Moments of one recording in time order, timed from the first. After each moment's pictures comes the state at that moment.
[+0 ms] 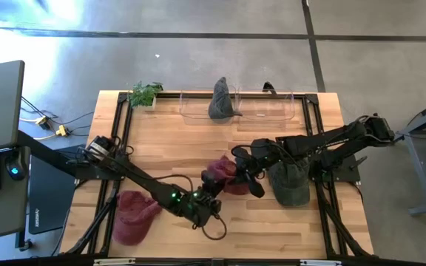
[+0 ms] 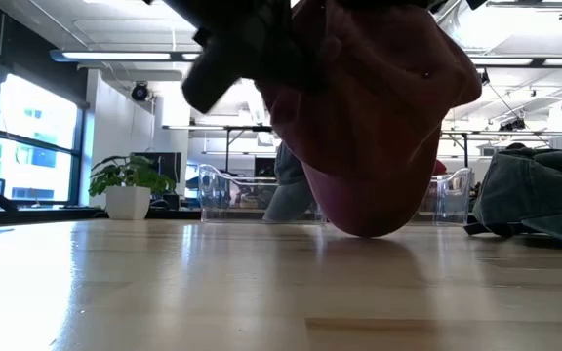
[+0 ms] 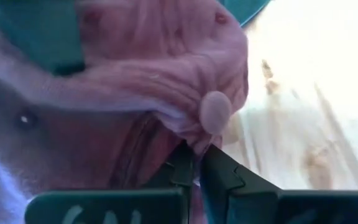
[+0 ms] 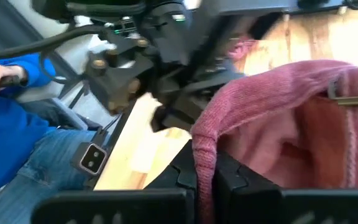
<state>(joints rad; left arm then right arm) -0.52 1.90 1.28 -0.06 -0.95 0.42 0.14 1.40 0.96 -0.04 -0.30 0.21</state>
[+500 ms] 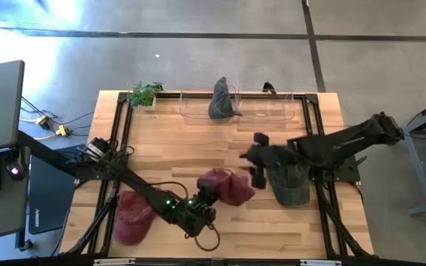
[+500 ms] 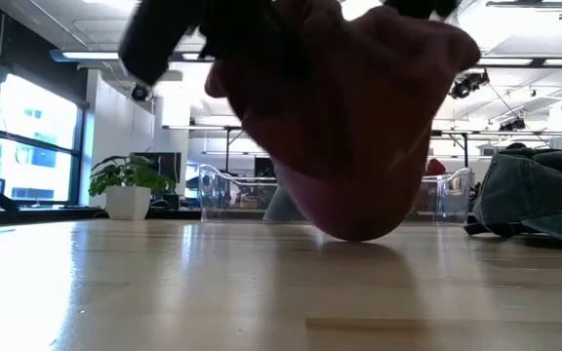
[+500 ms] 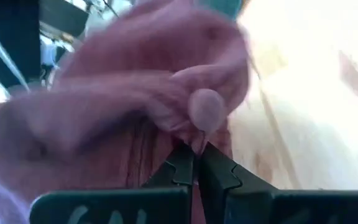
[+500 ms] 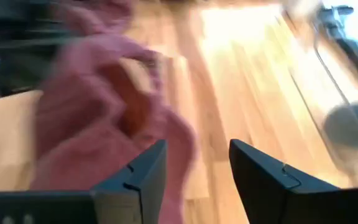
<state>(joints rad) -0.58 1.89 1.28 -0.13 -0.93 0.30 0.25 1.28 1.02 -0.41 0.28 0.22</state>
